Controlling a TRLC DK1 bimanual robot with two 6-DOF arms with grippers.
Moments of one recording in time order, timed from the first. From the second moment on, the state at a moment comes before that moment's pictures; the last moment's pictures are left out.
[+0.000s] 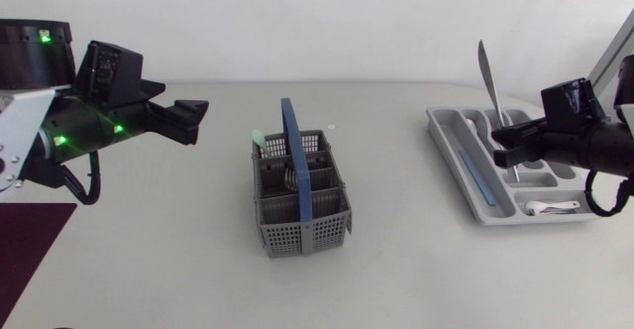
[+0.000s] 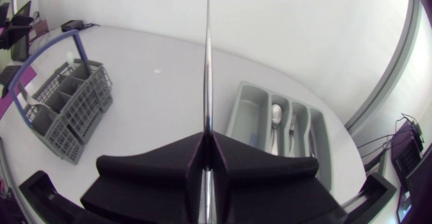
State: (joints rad) left arm -0.24 1.16 0.79 -0.01 0.03 0.24; right arm -0.20 1.22 0.76 -0.14 -0.35 -0.39
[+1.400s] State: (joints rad) left arm -0.23 1.19 0.72 0.02 0.01 0.29; right arm -0.49 2.19 1.51 -0.15 0.01 -0.48
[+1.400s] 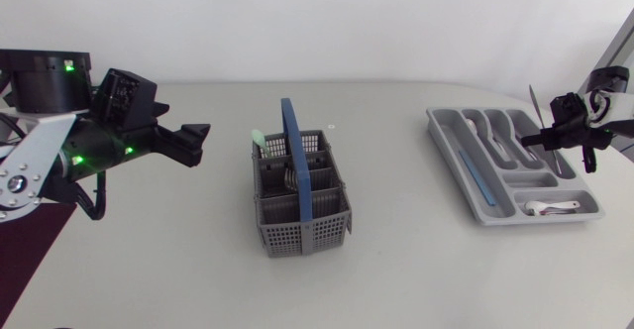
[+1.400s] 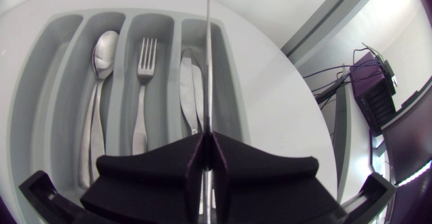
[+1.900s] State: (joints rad) left arm -0.23 1.19 0.72 0.02 0.01 0.29; right arm -0.49 2.29 1.58 -0.19 0.07 -0.48
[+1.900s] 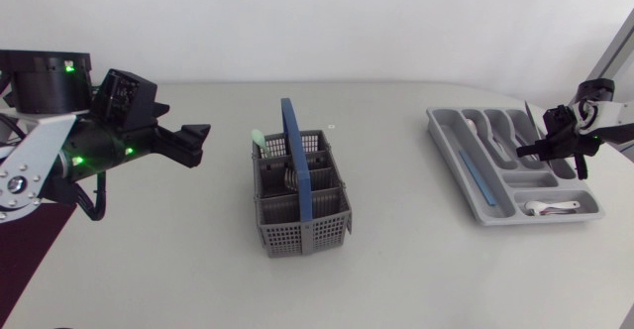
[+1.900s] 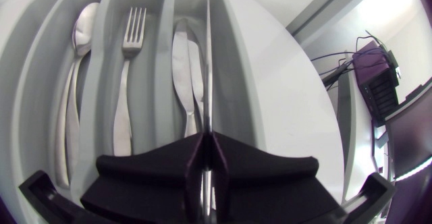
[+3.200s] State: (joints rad) left arm -0.27 1.18 0.70 -0.18 0.05 0.34; right arm -0.33 1.67 1.04 -0.03 -0.02 -0.48
